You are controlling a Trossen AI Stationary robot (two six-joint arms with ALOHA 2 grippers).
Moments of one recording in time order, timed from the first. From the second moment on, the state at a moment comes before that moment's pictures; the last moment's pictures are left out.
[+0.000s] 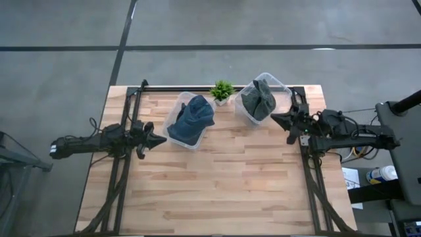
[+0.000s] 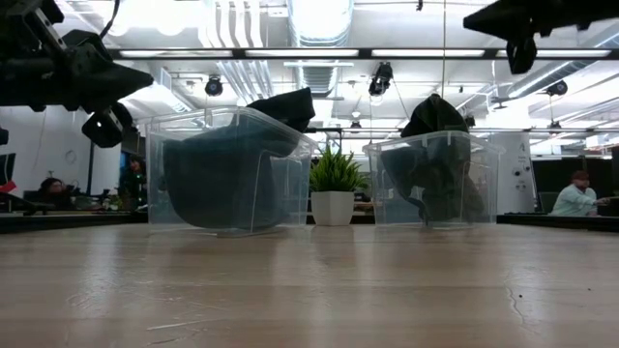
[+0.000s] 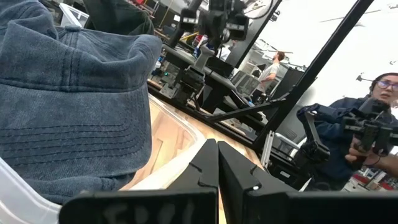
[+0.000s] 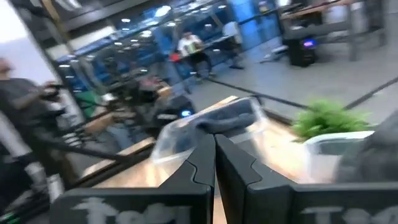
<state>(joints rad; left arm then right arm) 0.06 0.04 0.01 0.03 0.07 -0.54 -0.02 0.38 0.48 -0.11 0.30 0.40</state>
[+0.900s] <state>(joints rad) 0.06 0.04 0.01 0.03 0.07 -0.54 -0.02 0.13 0.01 0.50 -0.17 0.51</state>
